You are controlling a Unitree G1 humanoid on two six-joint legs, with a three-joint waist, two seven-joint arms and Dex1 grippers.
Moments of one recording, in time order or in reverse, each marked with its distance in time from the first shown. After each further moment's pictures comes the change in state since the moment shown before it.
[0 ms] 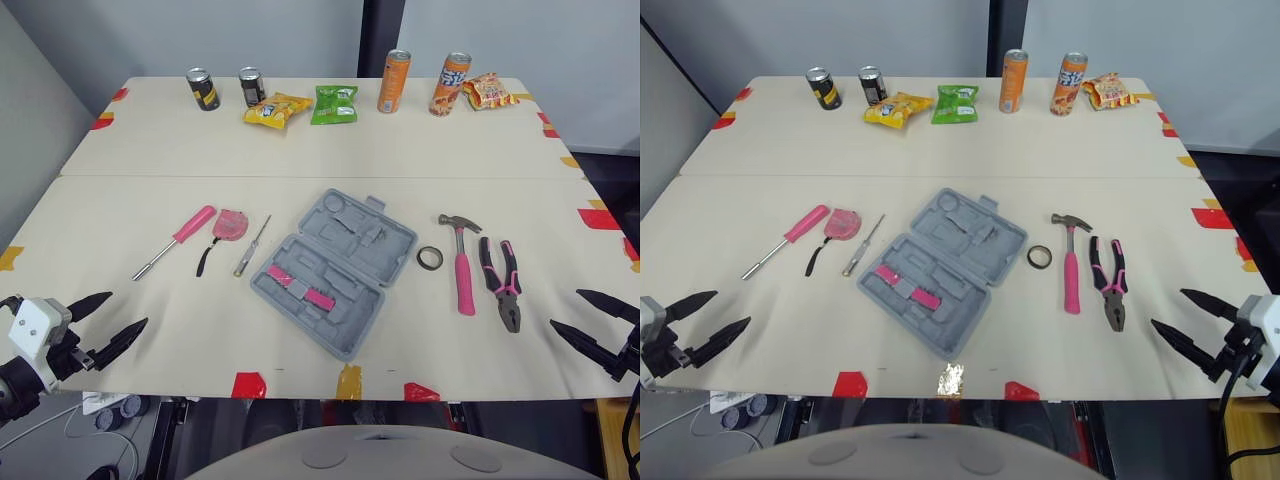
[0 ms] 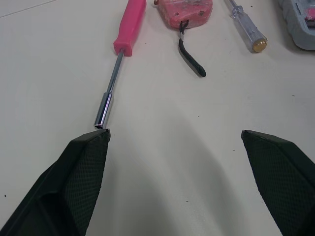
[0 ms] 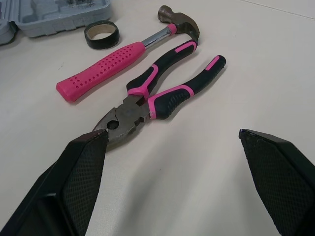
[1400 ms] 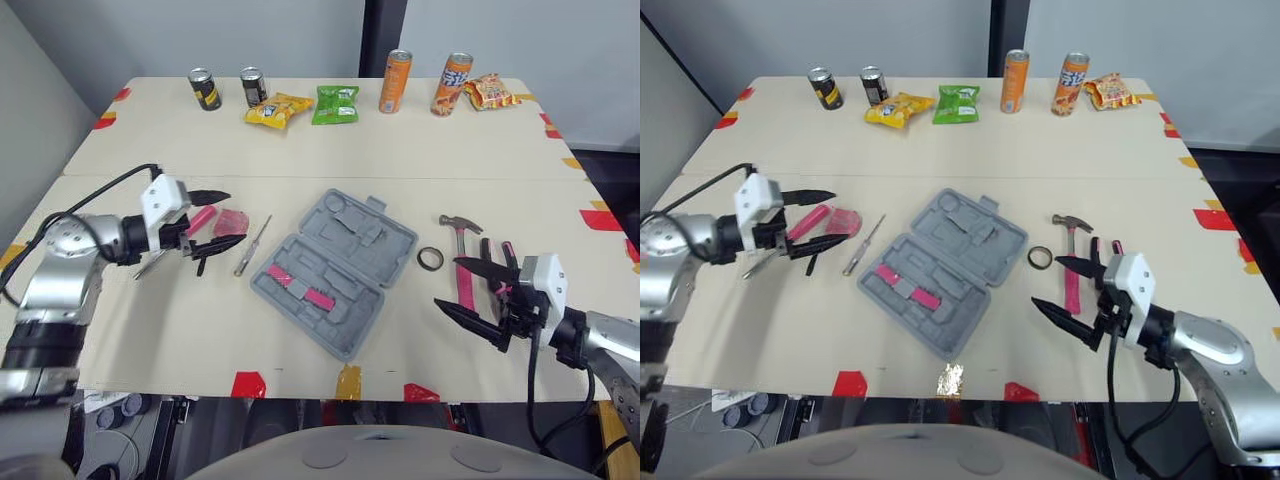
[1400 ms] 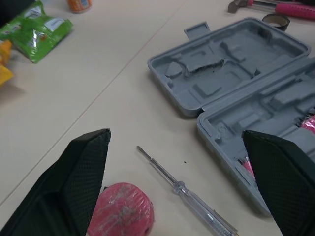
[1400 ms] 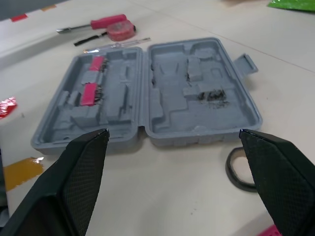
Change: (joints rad) left arm -0.770 0.116 -0.511 0.023 0.109 0.181 -0.142; right arm -0.016 0.090 0.329 -0.809 0.004 0.453 -0.334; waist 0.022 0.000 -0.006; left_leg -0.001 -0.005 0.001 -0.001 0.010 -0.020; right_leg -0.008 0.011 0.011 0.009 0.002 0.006
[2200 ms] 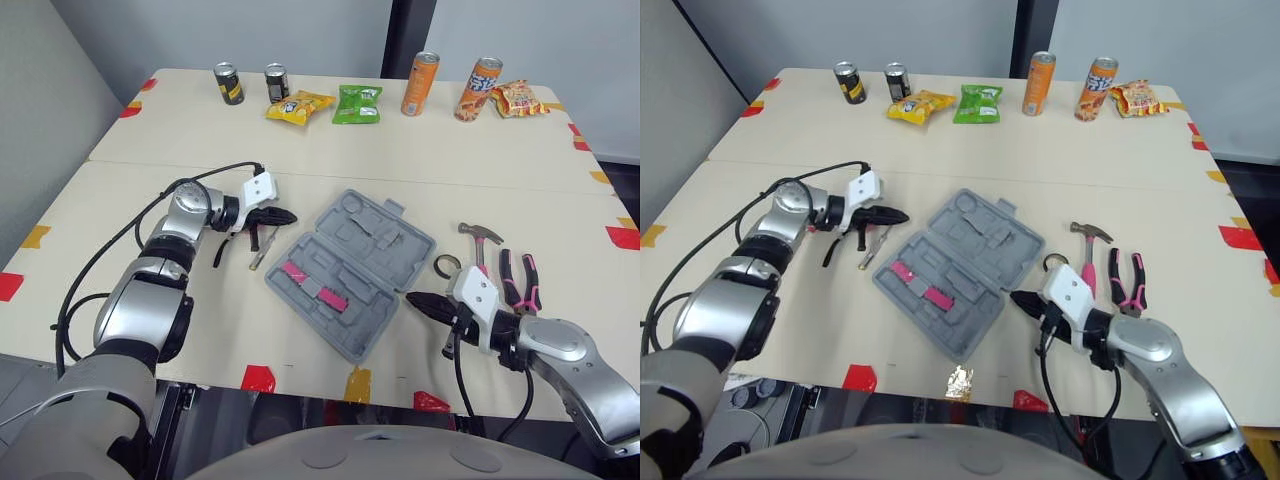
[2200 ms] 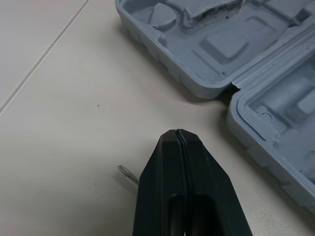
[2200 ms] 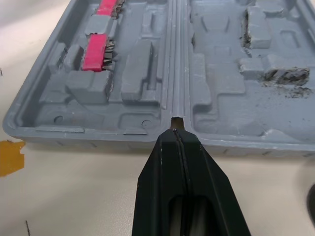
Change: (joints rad) left arm -0.565 -0.348 -0.260 0.918 0.363 -0.380 -0.039; right arm -0.068 0.021 0.273 -0.041 -0.261 0.084 -0.179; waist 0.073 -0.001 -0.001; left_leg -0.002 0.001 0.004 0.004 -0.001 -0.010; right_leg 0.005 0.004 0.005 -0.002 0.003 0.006
